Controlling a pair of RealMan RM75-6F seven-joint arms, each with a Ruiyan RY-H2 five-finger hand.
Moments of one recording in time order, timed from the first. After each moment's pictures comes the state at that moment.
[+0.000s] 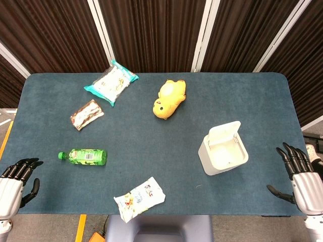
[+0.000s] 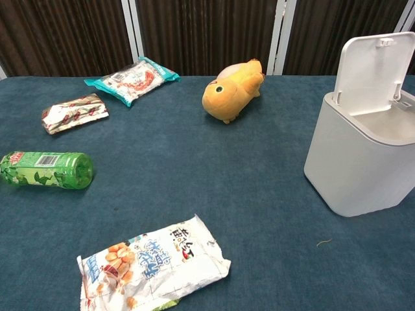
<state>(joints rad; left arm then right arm) -0.04 -1.12 -0.01 -1.63 1.74 1.68 0.12 0.01 -1.02 -0.01 -1.75 -1.66 1.63 0.04</state>
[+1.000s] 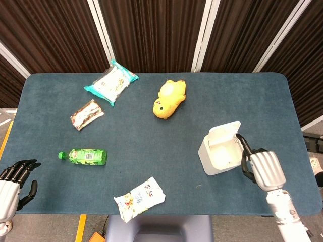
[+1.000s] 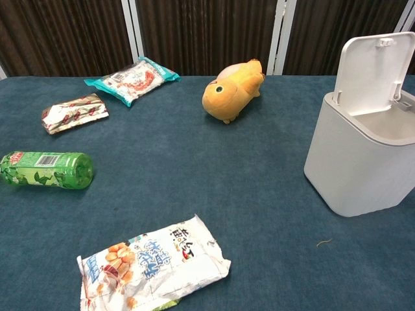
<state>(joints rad) -0.02 -1.10 0.00 -1.64 1.76 1.72 0.10 0.21 -1.10 0.13 -2.00 -1.47 1.35 -0.36</state>
